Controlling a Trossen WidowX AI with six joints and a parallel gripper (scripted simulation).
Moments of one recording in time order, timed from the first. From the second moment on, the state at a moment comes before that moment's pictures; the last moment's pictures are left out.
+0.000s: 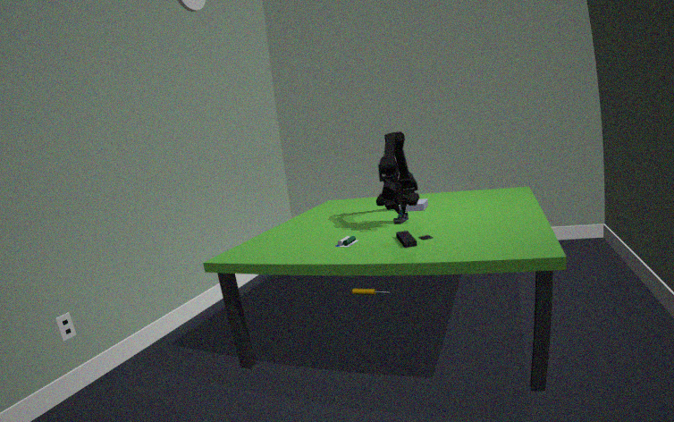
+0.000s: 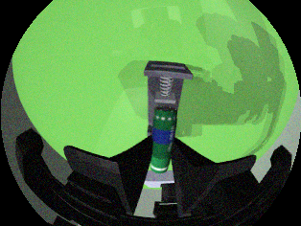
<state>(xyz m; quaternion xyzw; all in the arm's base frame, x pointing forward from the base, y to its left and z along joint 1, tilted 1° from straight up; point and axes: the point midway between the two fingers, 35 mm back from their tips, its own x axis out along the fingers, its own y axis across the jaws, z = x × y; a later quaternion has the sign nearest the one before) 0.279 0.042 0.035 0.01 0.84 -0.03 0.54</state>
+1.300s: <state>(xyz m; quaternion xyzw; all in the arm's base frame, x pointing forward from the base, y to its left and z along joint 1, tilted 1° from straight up) 0.295 0.043 0.029 0.01 0.86 -0.03 0.51</state>
